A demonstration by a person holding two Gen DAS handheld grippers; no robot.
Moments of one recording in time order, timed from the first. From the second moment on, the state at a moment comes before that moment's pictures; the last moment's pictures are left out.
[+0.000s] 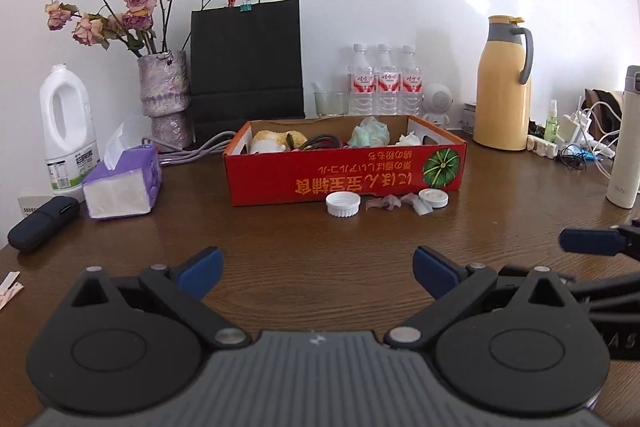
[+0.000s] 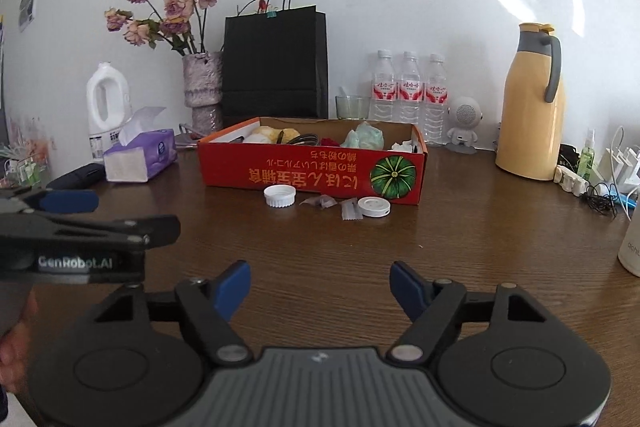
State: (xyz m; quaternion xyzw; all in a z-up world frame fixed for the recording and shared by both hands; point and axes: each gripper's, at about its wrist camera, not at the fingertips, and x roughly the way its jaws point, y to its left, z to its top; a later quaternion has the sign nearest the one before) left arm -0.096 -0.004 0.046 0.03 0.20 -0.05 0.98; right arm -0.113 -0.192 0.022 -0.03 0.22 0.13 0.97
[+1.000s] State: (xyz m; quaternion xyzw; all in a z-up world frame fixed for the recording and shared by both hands) left arm 0.117 0.002 0.016 0.01 0.32 -0.15 0.93; right arm 0.126 -0.143 -0.001 -0.18 0.31 0.33 0.87
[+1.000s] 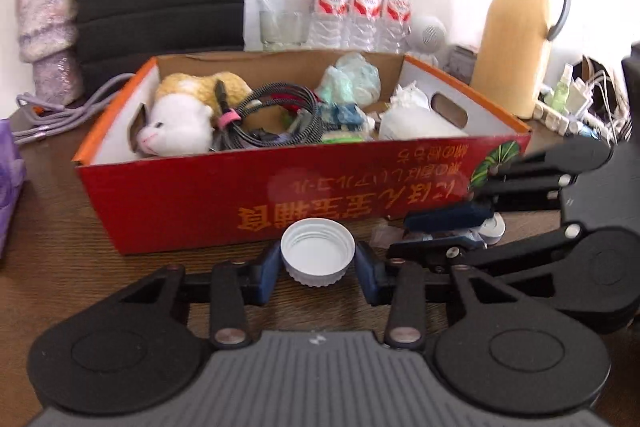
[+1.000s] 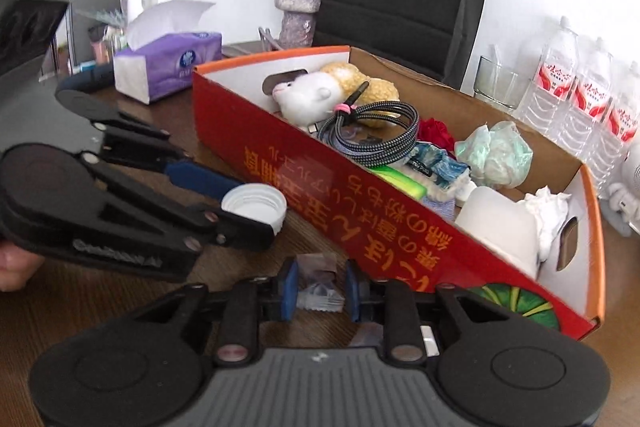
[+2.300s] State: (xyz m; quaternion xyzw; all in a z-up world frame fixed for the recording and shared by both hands) left arm -0.093 0.001 0.076 0.00 0.15 -0.06 0.99; right arm -0.101 -0.206 0.059 0.03 0.12 0.11 0.99
